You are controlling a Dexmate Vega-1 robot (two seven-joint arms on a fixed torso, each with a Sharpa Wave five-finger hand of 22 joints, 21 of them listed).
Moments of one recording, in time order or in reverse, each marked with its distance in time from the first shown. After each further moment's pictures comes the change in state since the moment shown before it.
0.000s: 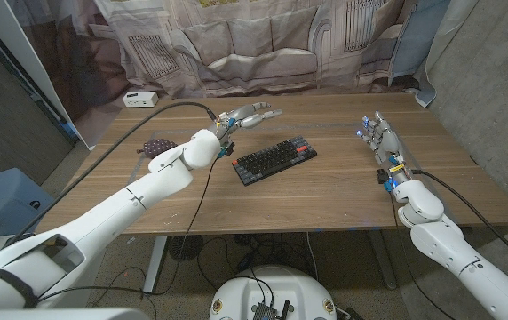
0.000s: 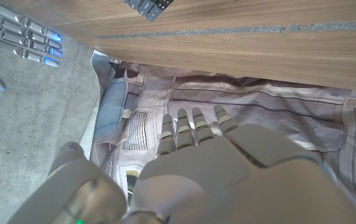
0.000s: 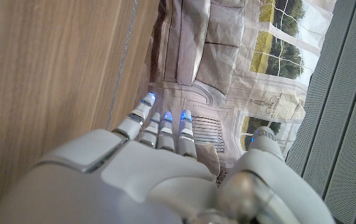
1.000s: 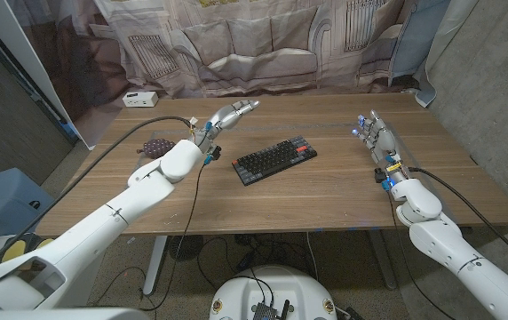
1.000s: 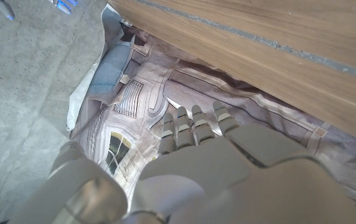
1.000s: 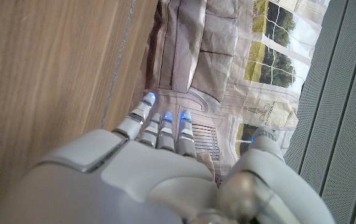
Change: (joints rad) left arm 0.137 0.021 -0.135 0.043 -0.293 -0.204 0.040; left_hand 0.006 0.006 -0.005 -0.005 -0.008 0.019 0.012 -0.008 0.000 0.035 0.009 0.008 -0.001 0.032 0.003 0.000 0.000 0.045 0.000 0.009 0.000; right arm 0.012 -0.008 -0.015 -0.004 -0.009 0.006 0.022; right_hand 0.000 0.000 0.000 0.000 0.000 -0.004 0.004 -0.004 0.000 0.000 0.000 0.000 0.000 0.008 0.001 0.000 0.000 0.009 -0.002 0.000 0.000
